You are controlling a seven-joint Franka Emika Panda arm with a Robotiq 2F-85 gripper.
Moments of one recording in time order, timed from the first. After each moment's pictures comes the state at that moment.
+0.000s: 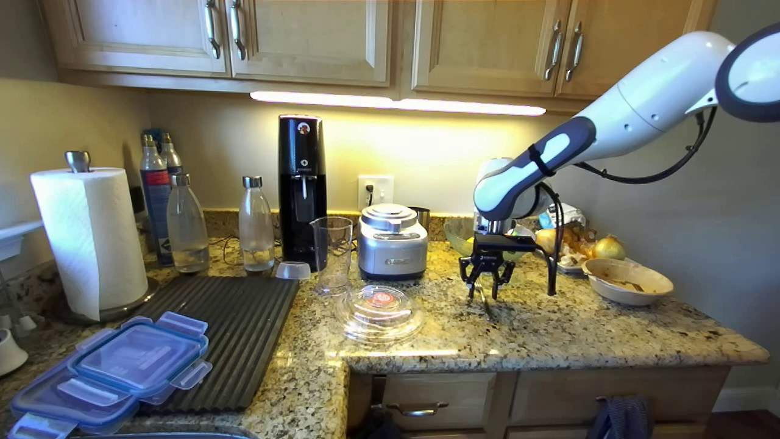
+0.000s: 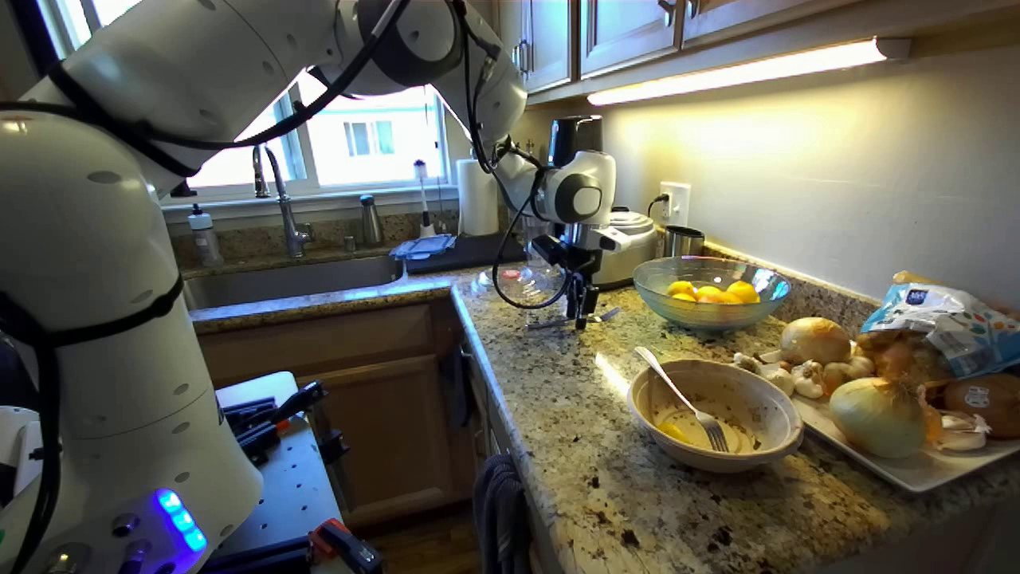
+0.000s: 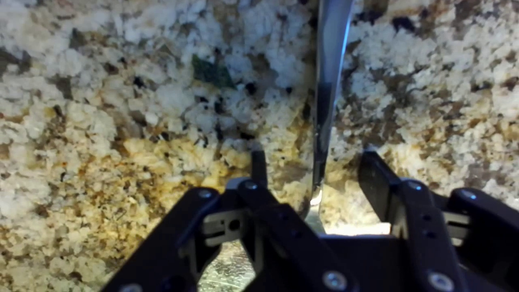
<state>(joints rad) 0.20 0.89 -0.02 -1.45 0.10 2.29 0.51</state>
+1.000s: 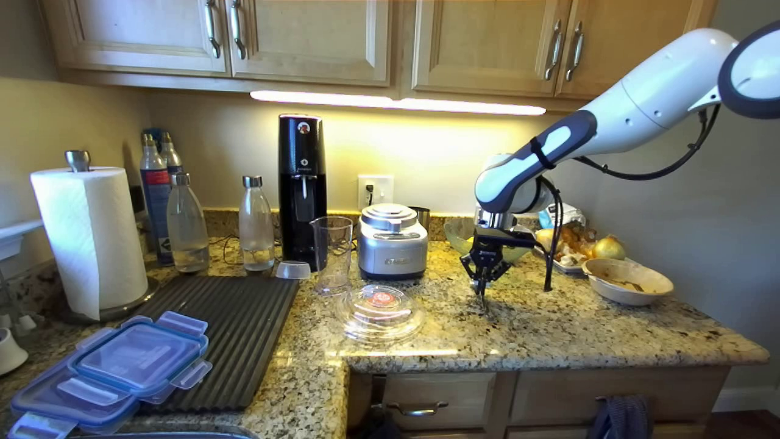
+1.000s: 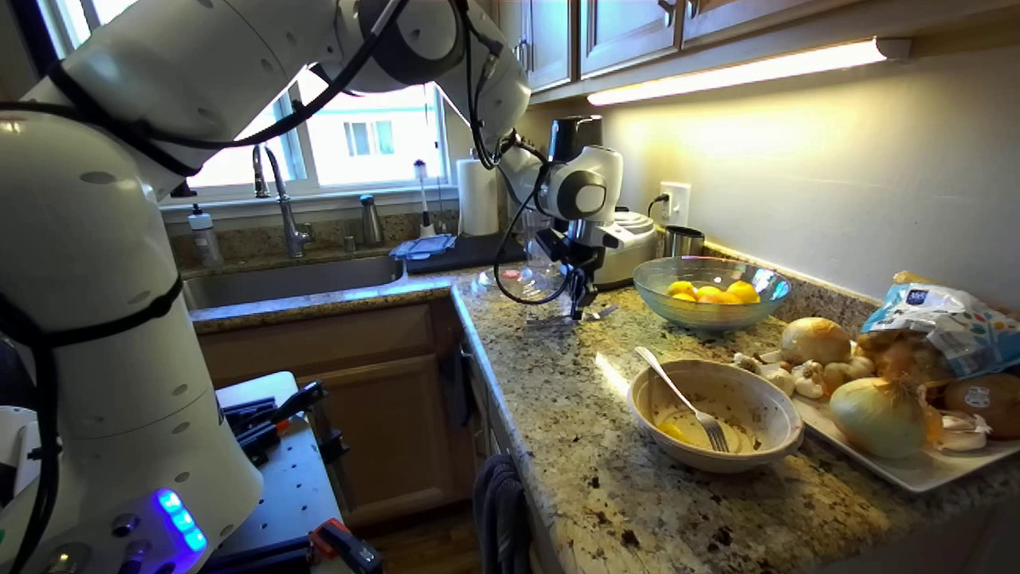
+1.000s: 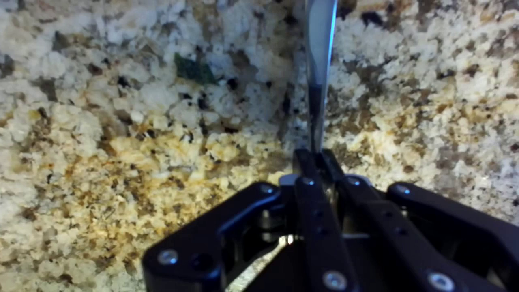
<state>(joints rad) 0.17 0.88 0.00 -1.44 0.16 2.28 0.48</state>
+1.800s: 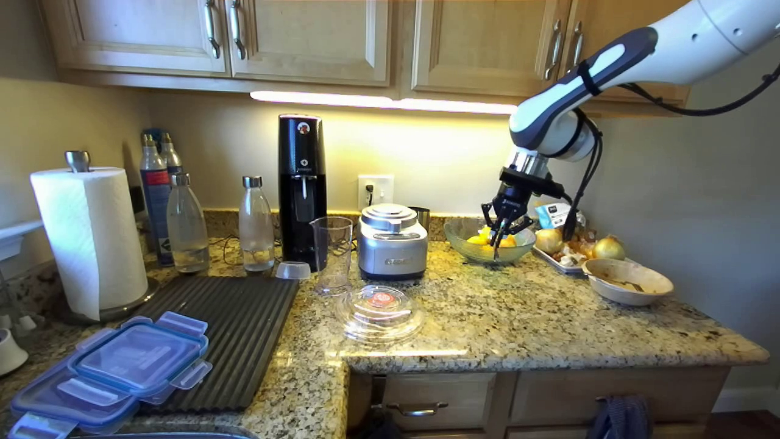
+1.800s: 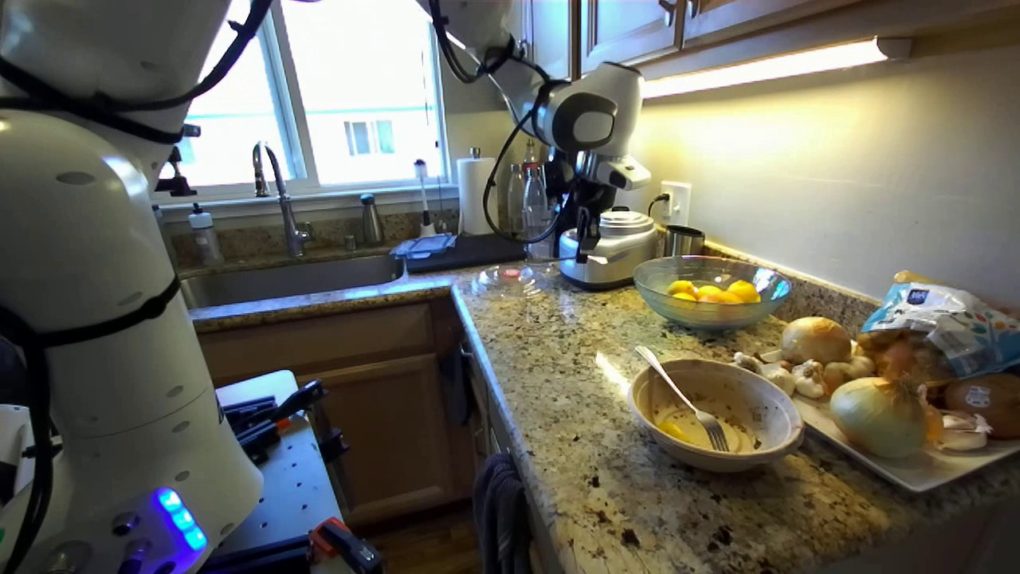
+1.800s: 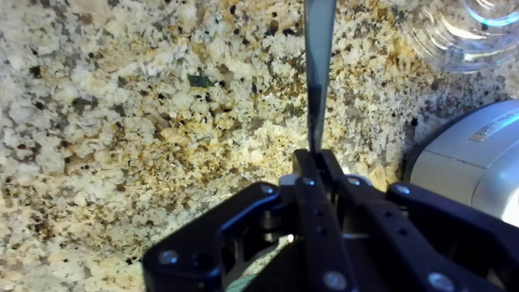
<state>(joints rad) 0.09 0.55 0.00 -1.69 0.35 2.29 0.50</state>
